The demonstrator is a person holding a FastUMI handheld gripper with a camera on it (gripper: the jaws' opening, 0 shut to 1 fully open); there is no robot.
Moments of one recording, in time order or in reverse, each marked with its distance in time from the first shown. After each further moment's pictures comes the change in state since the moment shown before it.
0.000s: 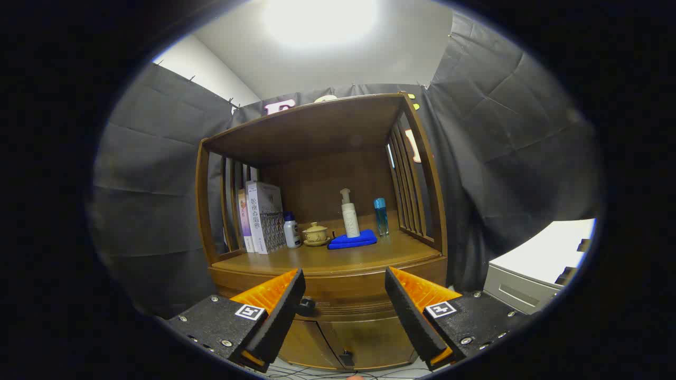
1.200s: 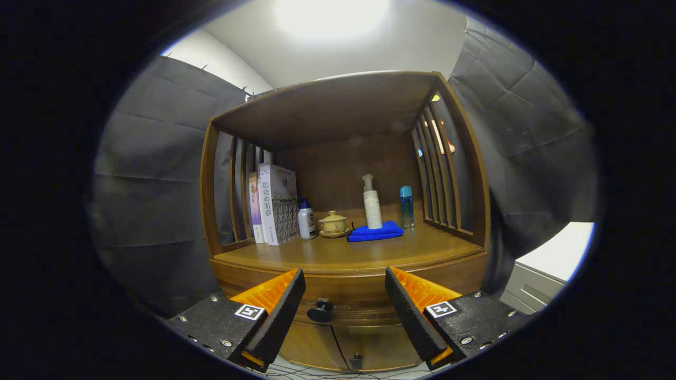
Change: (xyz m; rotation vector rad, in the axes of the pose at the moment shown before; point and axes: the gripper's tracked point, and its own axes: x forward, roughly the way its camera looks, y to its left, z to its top) arm 0.061 0.045 -0.038 -0.016 0.072 0.080
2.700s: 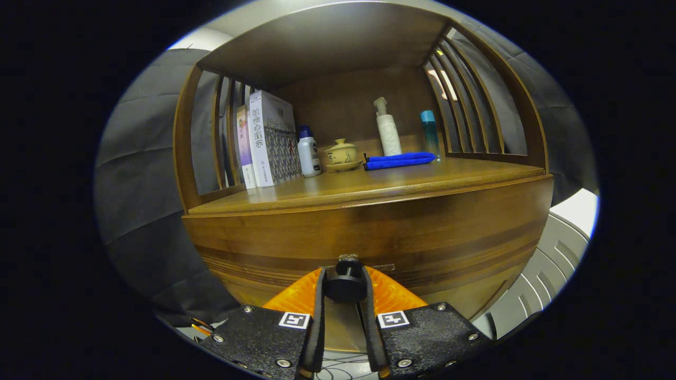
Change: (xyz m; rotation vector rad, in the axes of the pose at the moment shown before) arm 0.063 0.036 -0.119 0.043 0.254 -0.029
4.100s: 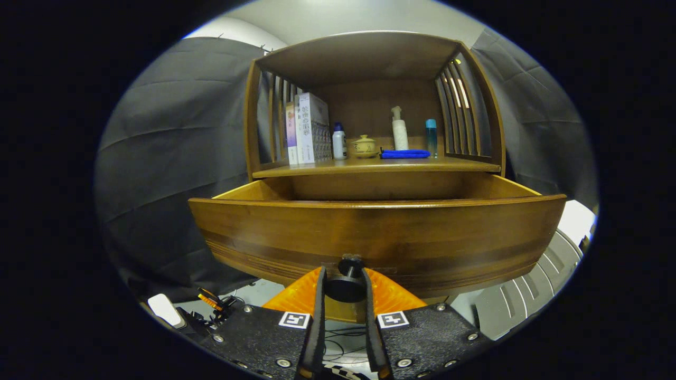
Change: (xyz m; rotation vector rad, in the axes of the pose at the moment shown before) arm -0.006 0.002 -0.005 -0.114 0.046 0.063
